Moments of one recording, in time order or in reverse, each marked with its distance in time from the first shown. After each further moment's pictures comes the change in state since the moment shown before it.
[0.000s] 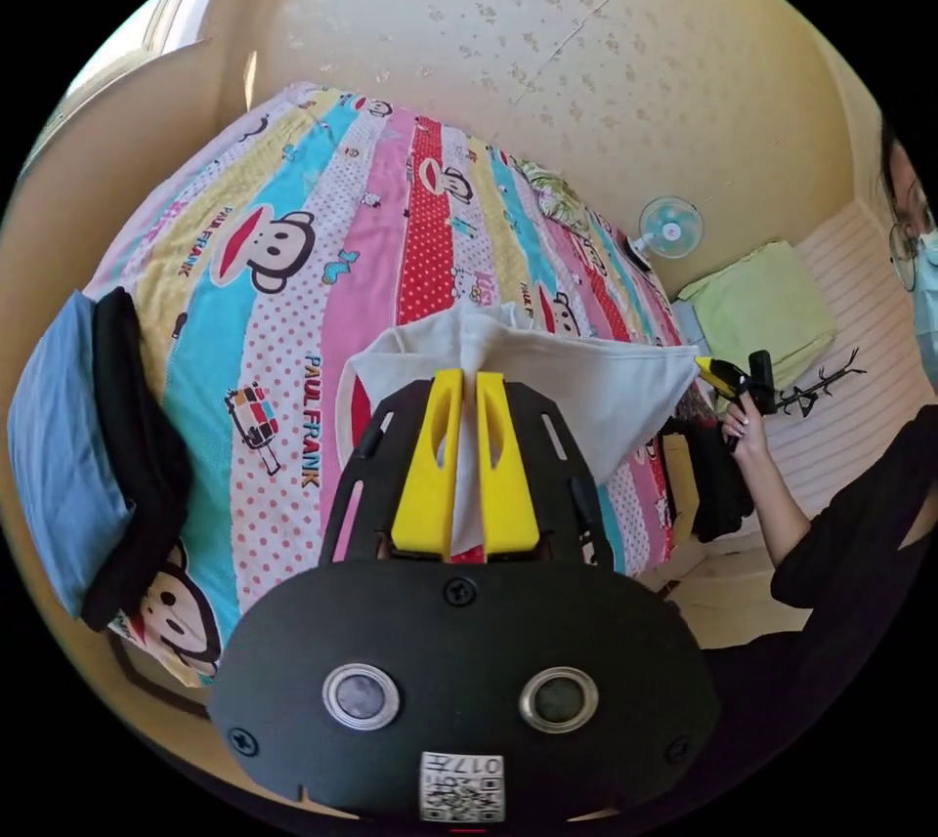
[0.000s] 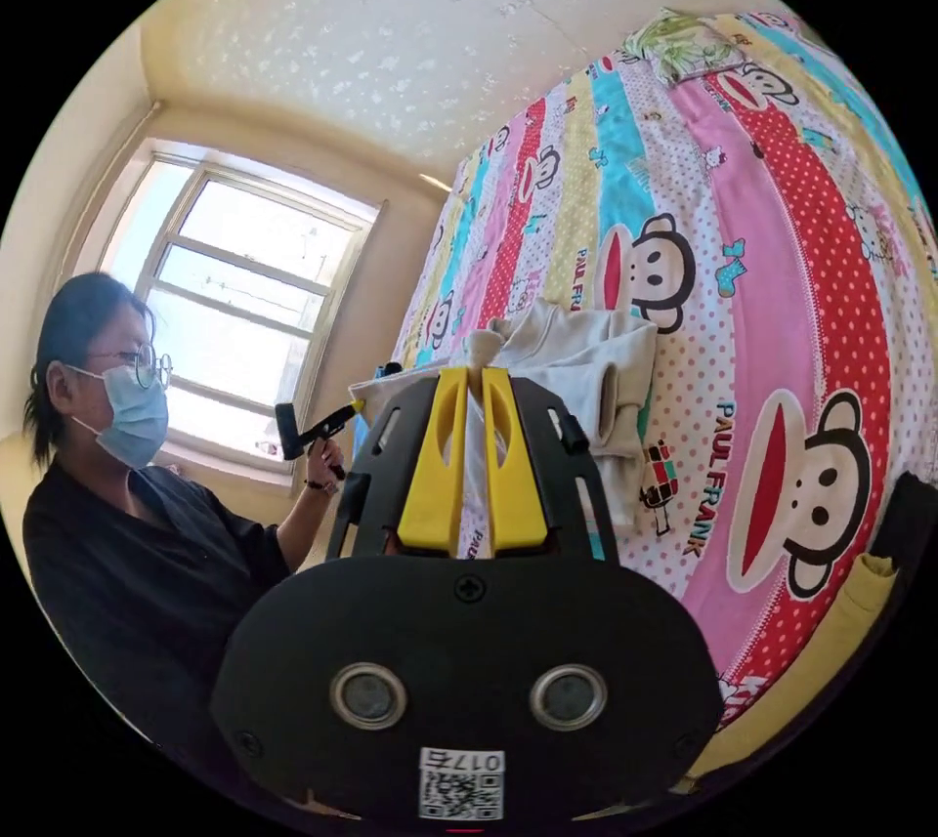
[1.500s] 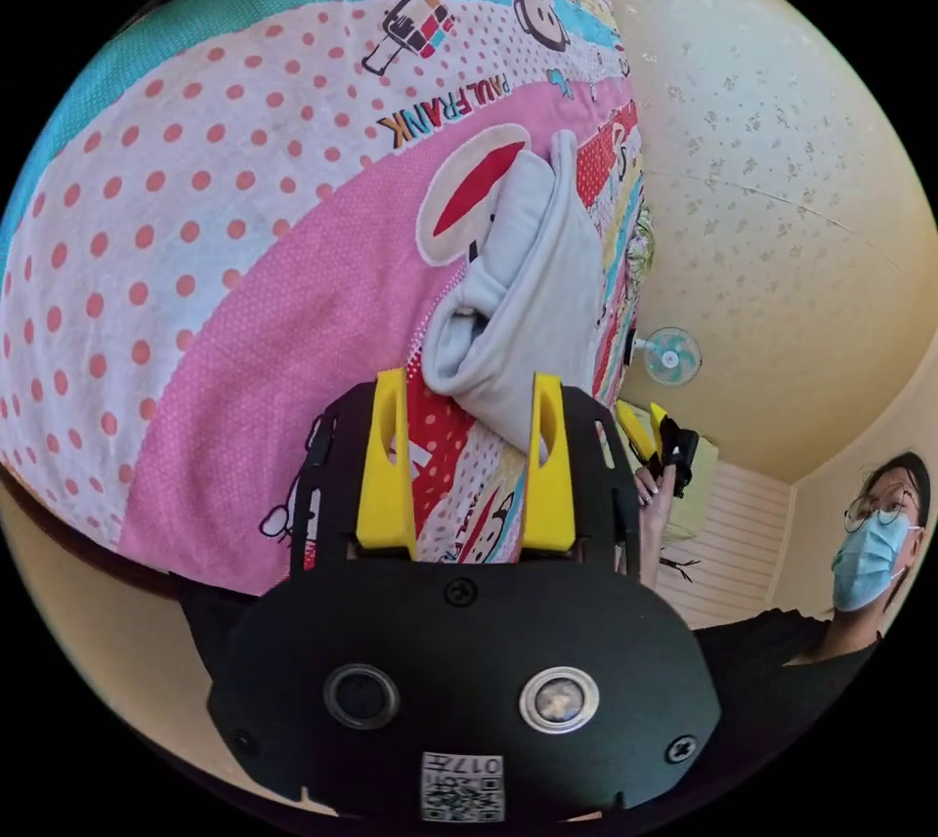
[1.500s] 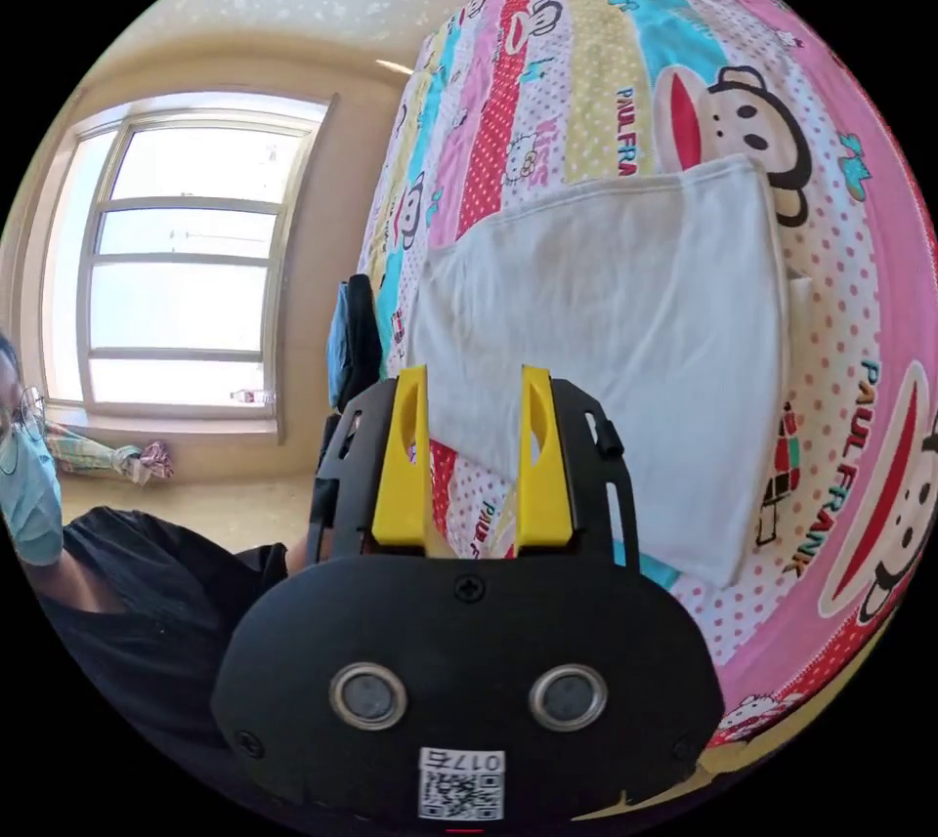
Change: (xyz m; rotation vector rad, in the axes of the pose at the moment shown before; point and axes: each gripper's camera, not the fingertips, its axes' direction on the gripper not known) left arm -0.235 0.116 0.073 -0.152 0.340 -0.809; right arm 0.032 -0.075 0.194 -0.353 0.022 0.065
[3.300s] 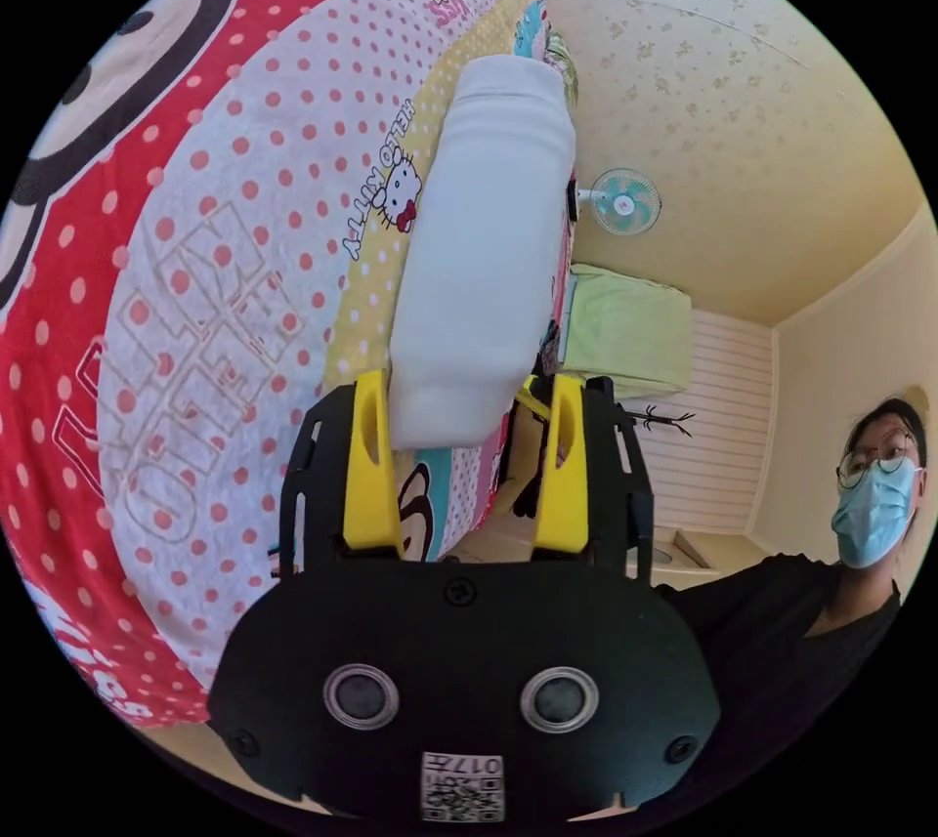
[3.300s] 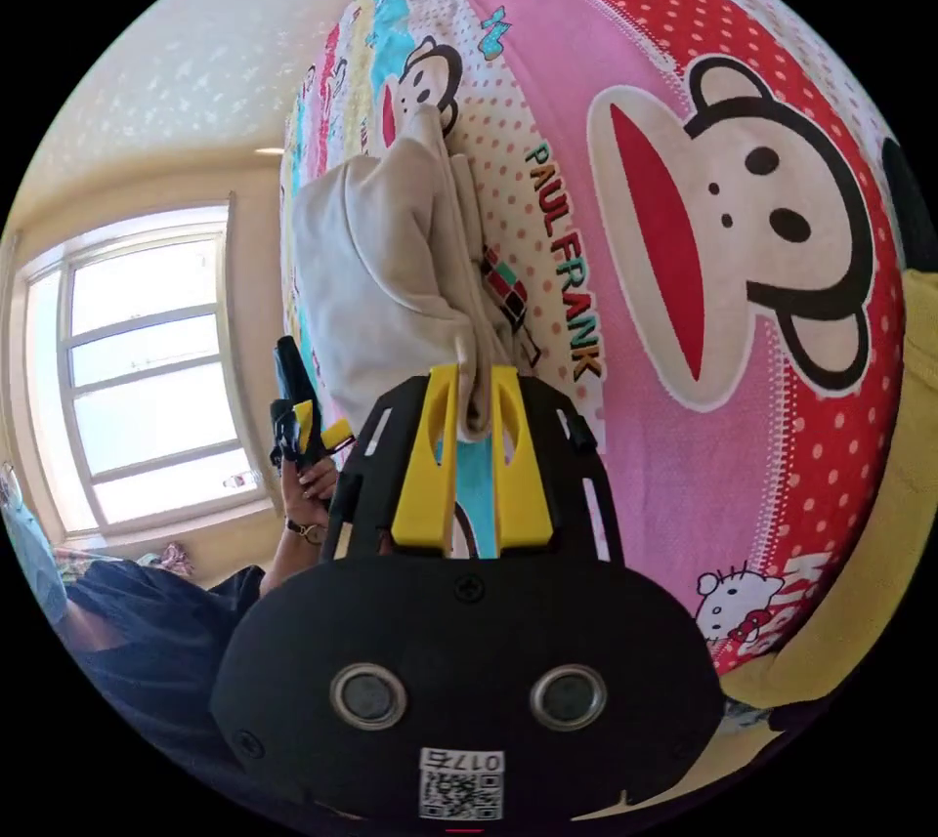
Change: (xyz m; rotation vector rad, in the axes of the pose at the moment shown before) left arm 0.028 0.138 0.207 -0.376 0.158 0.323; right arm 0.238 0.034 -0.160 0.136 0.022 0.382
